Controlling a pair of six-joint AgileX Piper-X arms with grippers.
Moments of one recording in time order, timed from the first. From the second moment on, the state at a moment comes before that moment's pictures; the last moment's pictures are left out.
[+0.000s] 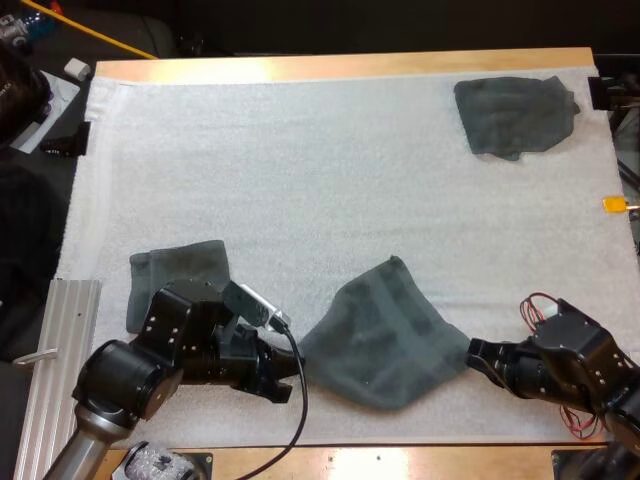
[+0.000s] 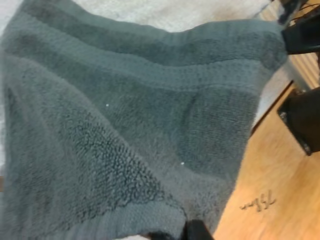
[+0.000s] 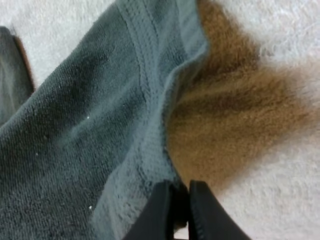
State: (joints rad) left arm -0.48 0.76 -0.75 1.08 0.64 -1.87; right arm 0.70 0.63 -0.56 0.93 -0.18 -0.79
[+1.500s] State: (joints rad) left arm -0.49 1.05 -0.74 0.74 0.51 -1.91; right arm 0.70 0.98 -0.56 0.77 0.04 -0.71
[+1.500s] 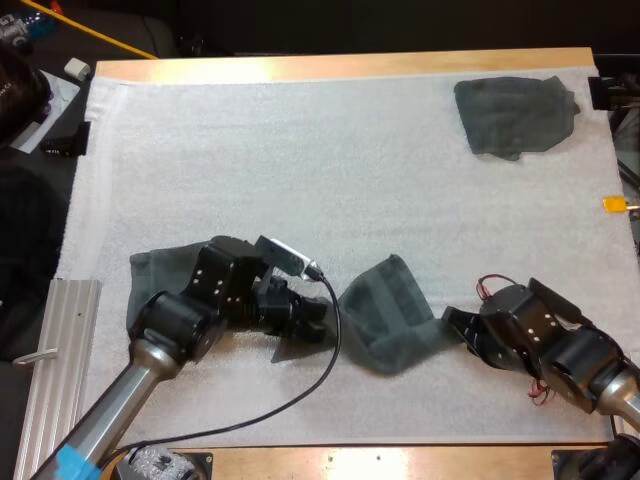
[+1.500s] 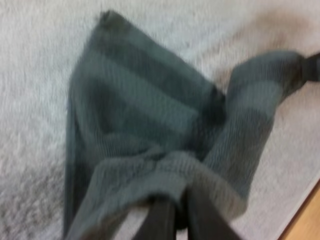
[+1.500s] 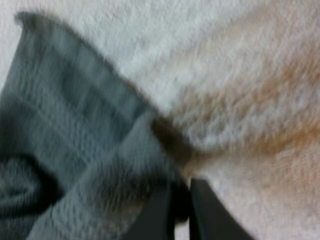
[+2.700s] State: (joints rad) left arm -0.49 0.89 -0.85 0.86 0.52 -1.92; right arm 0.70 0.87 -0.86 1.02 0.03 -0.97
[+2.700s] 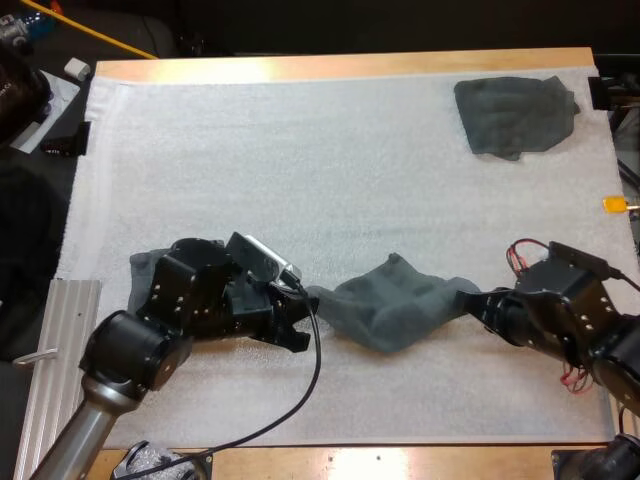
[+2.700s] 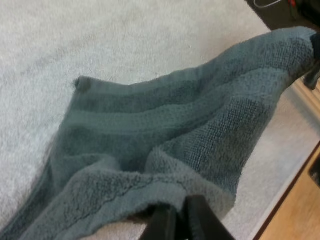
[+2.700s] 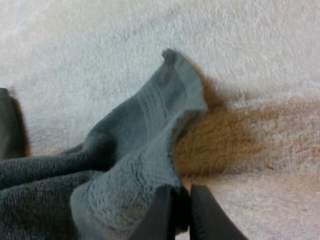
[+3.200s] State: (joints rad) left arm -0.49 0.82 -0.99 1.03 0.58 -1.94; right arm 0.70 0.86 -1.00 1.21 -0.05 -1.00
